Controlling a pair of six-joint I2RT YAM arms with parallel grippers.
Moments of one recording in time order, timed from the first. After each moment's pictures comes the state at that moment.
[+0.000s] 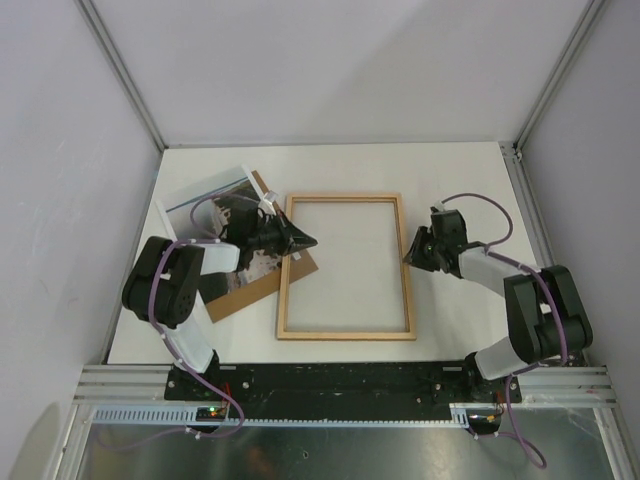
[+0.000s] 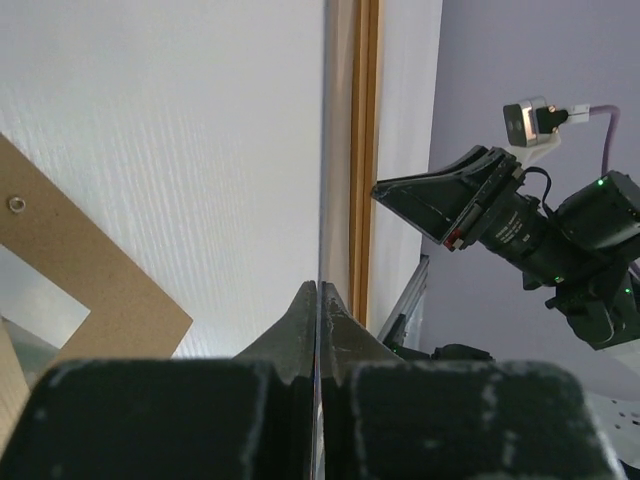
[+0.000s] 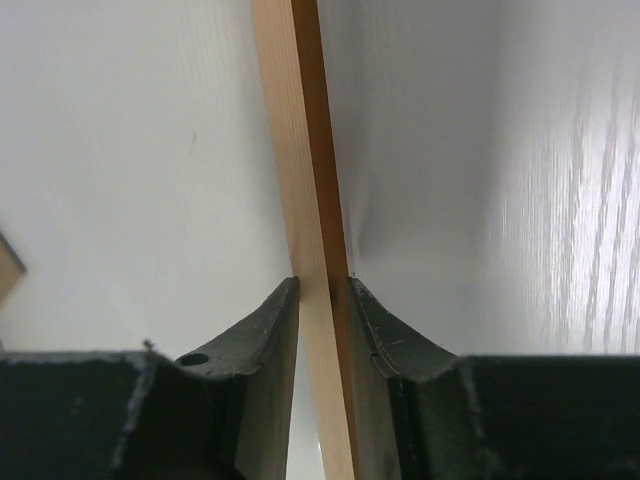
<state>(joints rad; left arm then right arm) -0.28 1.73 0.75 0.46 0.72 -0.97 0.25 1.52 0.73 -0.08 -0.13 0.53</state>
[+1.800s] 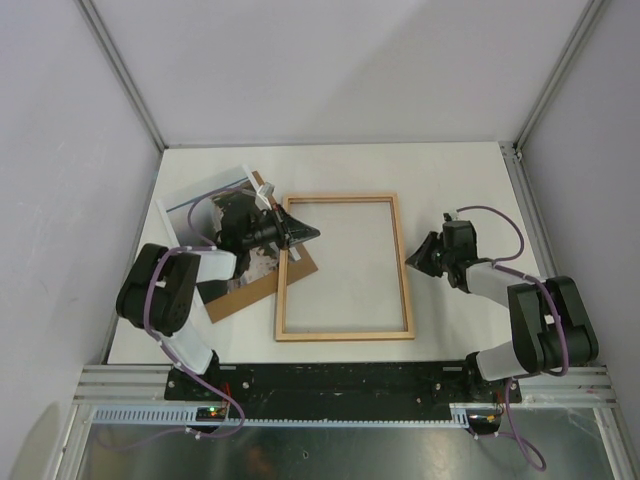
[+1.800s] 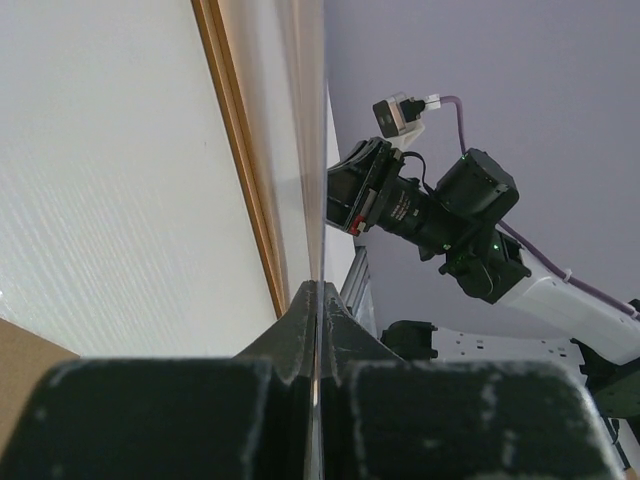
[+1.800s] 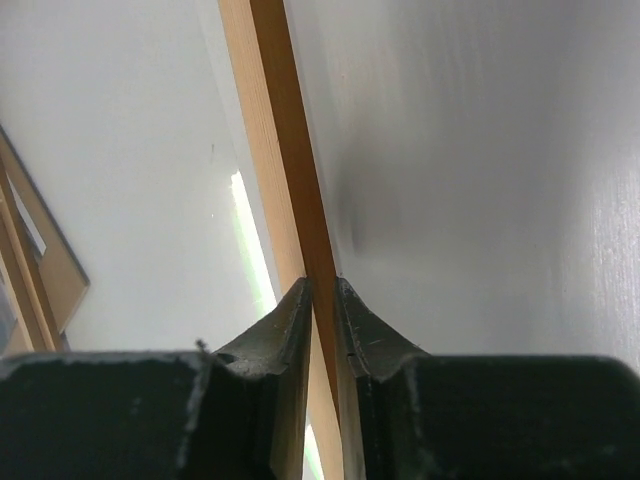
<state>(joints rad) -0.27 1.67 0.67 0.78 0.82 -1.12 0.19 1.44 0.56 0.12 -0.22 0.65</state>
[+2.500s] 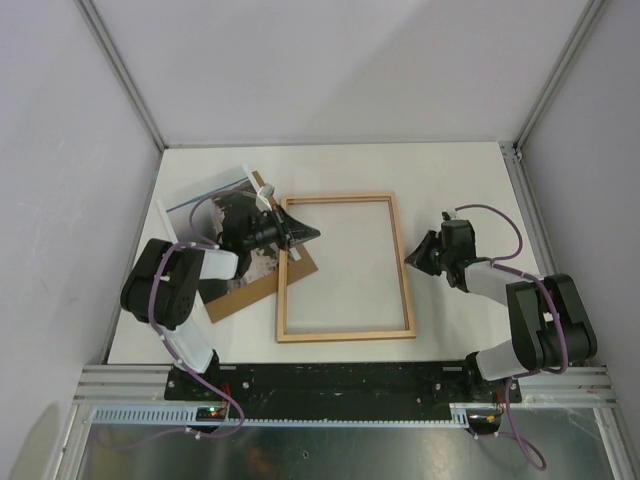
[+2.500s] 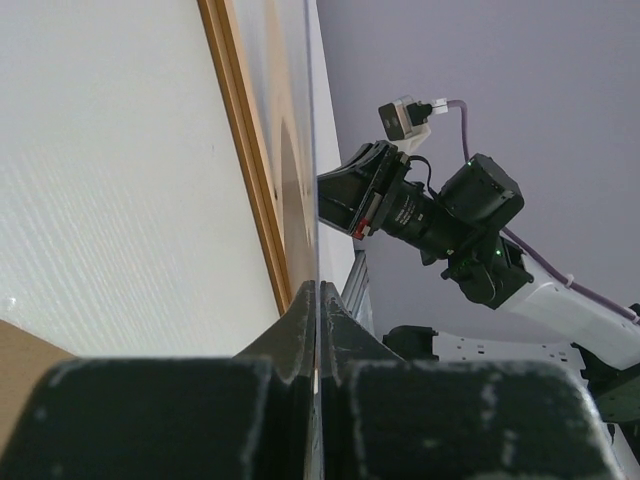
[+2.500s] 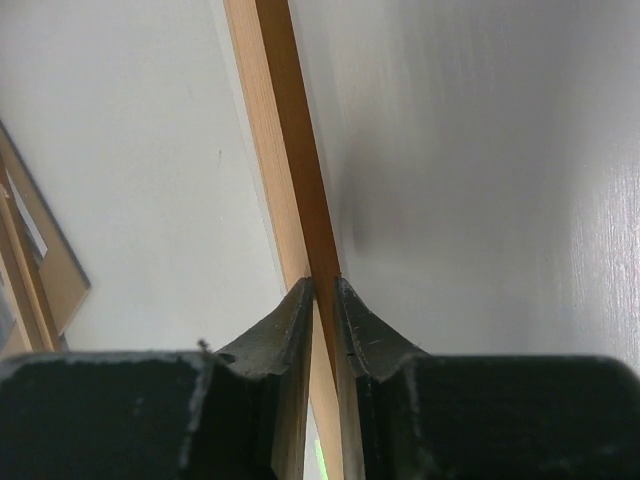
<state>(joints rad) -0.28 1.72 0.67 0.84 0.82 -1.14 0.20 1.46 0.56 0.15 -0.21 0.65</state>
